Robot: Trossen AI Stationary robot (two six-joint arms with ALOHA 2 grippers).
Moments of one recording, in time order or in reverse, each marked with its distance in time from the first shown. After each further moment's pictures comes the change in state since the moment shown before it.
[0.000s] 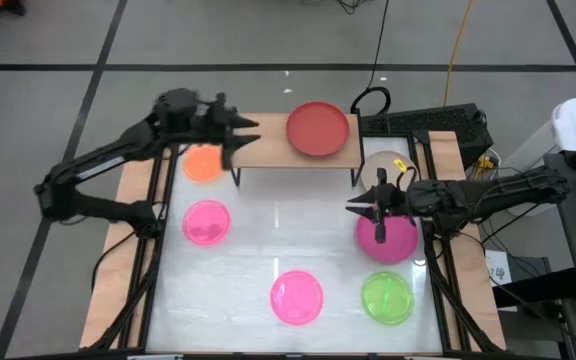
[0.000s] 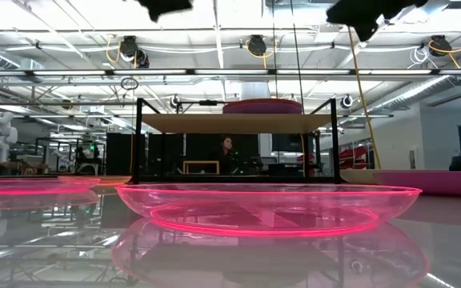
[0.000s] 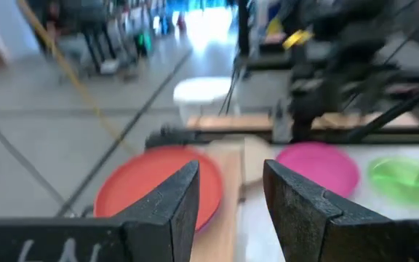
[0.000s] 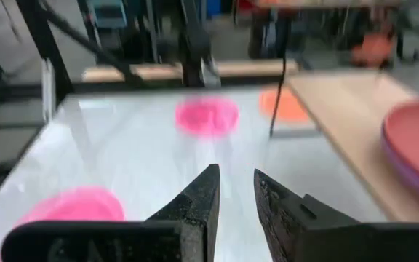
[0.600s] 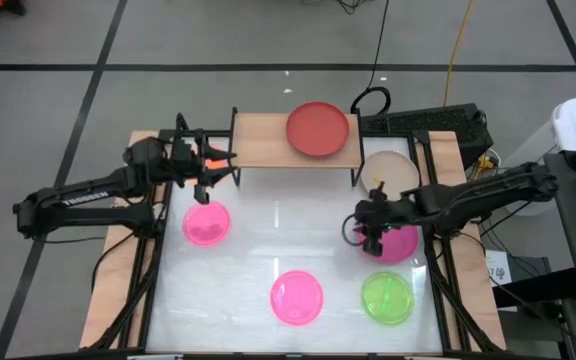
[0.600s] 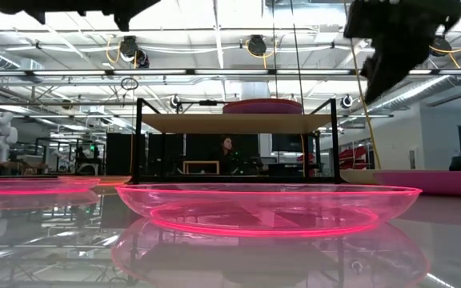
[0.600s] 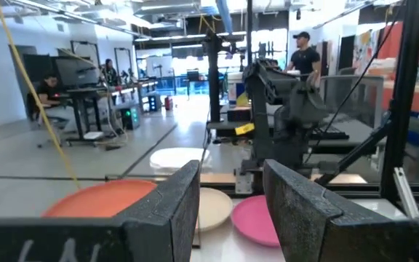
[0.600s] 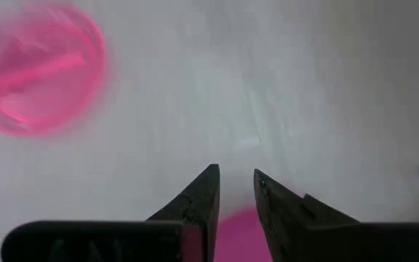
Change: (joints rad) left arm -0.137 -0.367 -0.582 0.534 -0.055 -0.178; right arm 0.003 0.295 0.098 -0.486 -0.141 0.285
